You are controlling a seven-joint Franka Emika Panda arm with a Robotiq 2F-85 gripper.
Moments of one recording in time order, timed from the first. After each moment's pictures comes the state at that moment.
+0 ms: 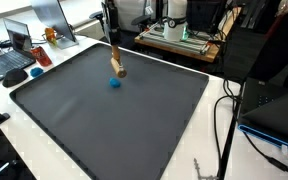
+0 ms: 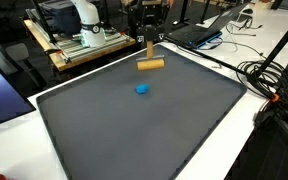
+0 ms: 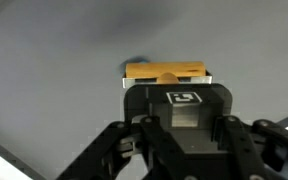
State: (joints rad) arm -0.03 -0.01 0.02 -2.18 -0.01 2.28 0.58
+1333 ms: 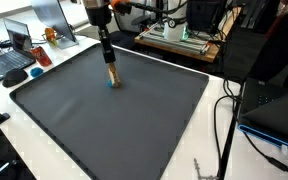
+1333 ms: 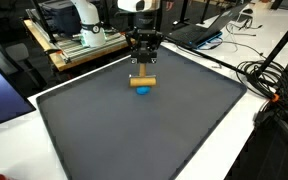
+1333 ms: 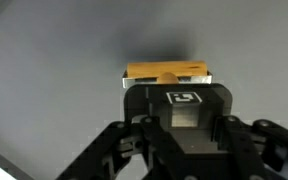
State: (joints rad) arm -0.02 0.18 -0.04 -2.12 -0.06 2.33 0.64
